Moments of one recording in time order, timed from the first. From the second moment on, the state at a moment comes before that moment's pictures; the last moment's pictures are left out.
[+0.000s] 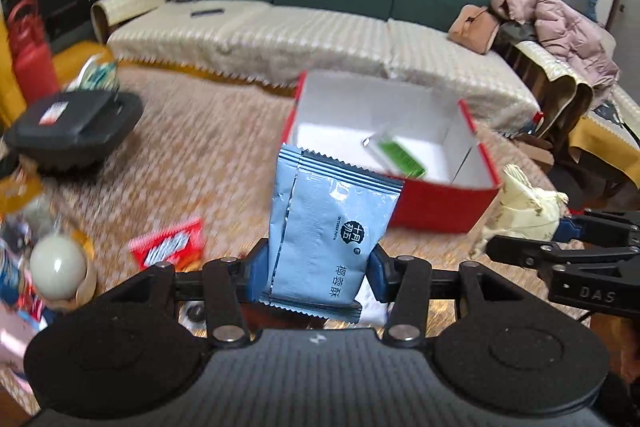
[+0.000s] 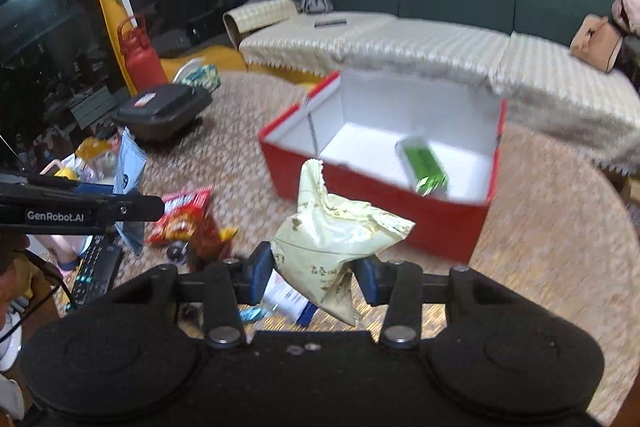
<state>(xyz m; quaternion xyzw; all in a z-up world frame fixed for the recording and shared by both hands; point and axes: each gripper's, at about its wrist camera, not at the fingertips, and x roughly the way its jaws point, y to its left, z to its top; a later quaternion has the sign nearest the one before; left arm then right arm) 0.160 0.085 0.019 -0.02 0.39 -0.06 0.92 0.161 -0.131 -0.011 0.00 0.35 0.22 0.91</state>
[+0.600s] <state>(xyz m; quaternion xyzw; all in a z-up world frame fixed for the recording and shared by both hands) 0.284 0.011 0.022 0.01 0.40 -0.05 0.91 0.262 -0.170 -0.003 -0.03 0.34 0.18 0.92</state>
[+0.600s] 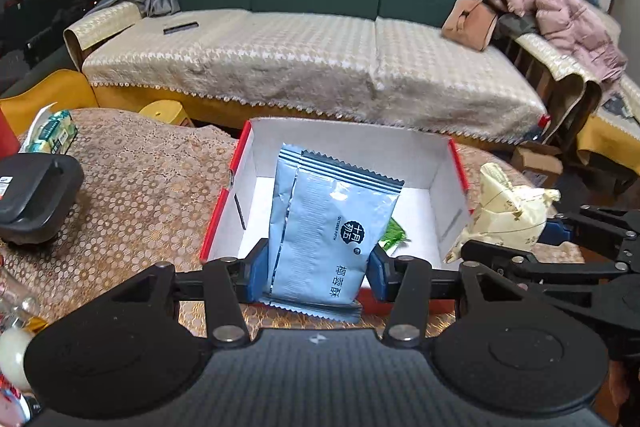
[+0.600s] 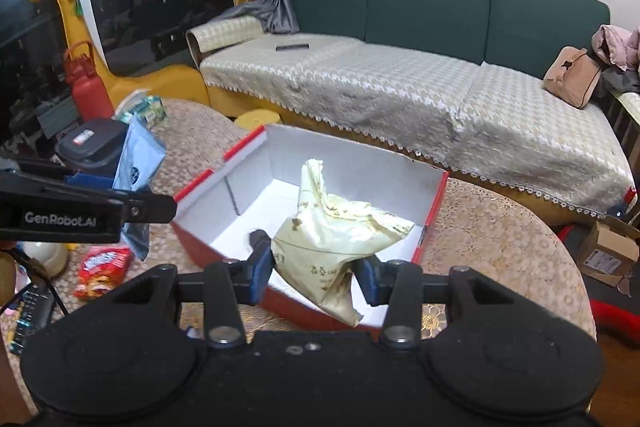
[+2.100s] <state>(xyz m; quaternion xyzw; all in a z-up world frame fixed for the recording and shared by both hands) 0.351 -0.003 -0.052 0.04 0.48 -0.03 0.88 0.320 -0.146 -0.049 -0.07 0.40 0.19 0.89</state>
